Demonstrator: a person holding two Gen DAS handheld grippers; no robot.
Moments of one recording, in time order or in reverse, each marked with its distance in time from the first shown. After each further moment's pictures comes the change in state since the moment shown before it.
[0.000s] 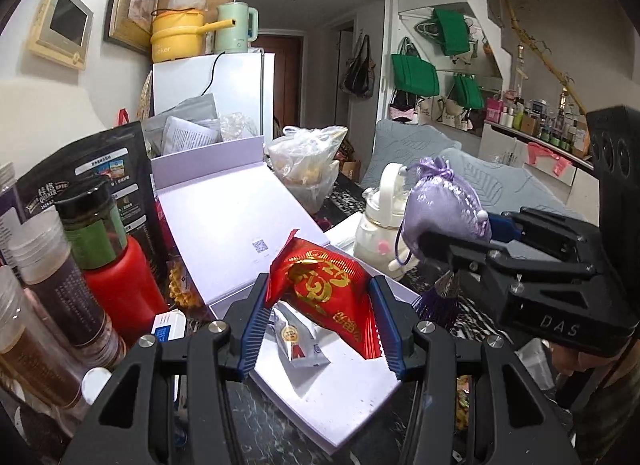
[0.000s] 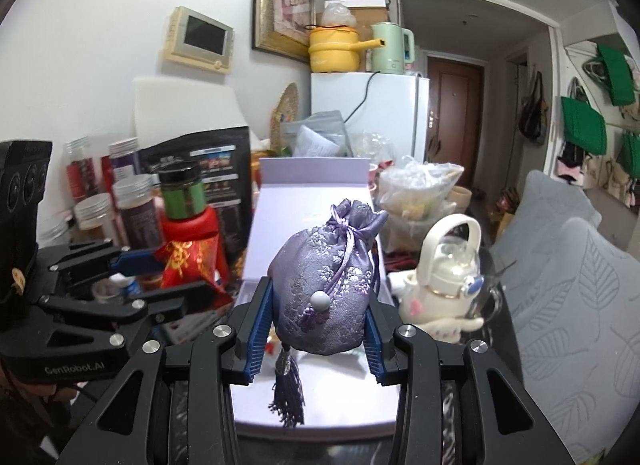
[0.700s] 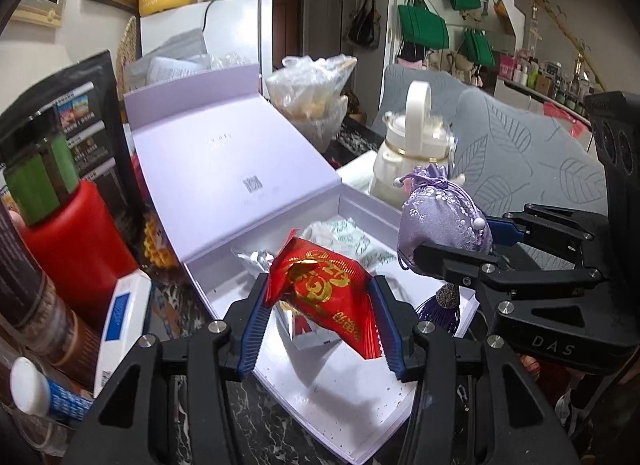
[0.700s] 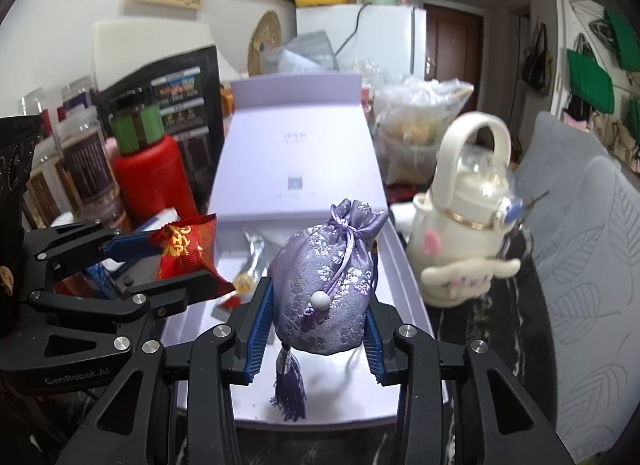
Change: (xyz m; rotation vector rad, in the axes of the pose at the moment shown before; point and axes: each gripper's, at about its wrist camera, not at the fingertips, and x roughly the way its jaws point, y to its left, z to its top) left arm 0.074 0.001 -0.036 0.014 0.174 0.013; right arm 0.076 -0.019 -0.046 0.045 0.210 -0.001
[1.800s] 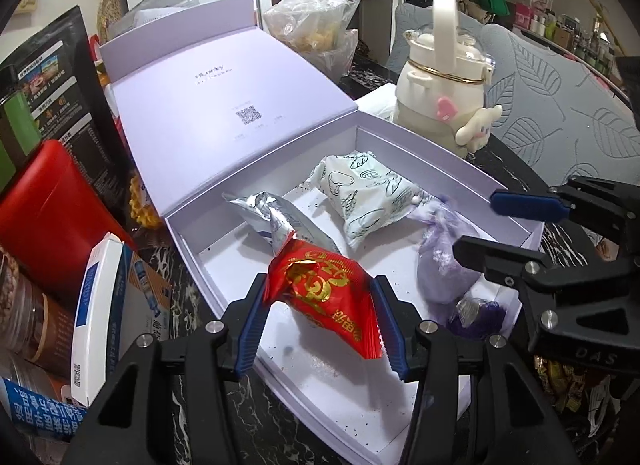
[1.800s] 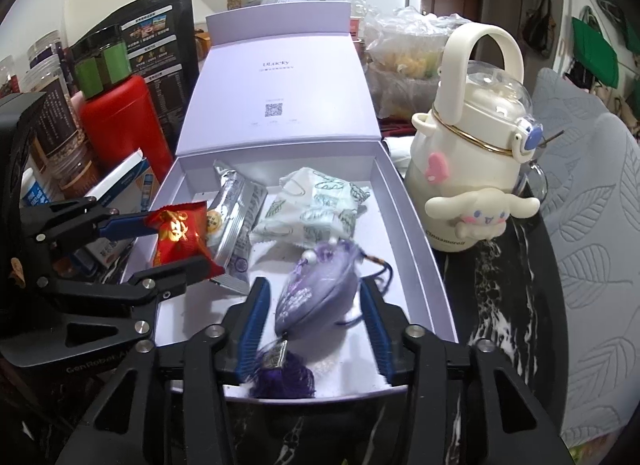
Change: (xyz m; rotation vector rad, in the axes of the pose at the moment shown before) left arm 0.052 0.001 -0.013 0.036 0.193 0.069; right arm 0.036 -0.008 -0.019 0.015 0.179 -0.035
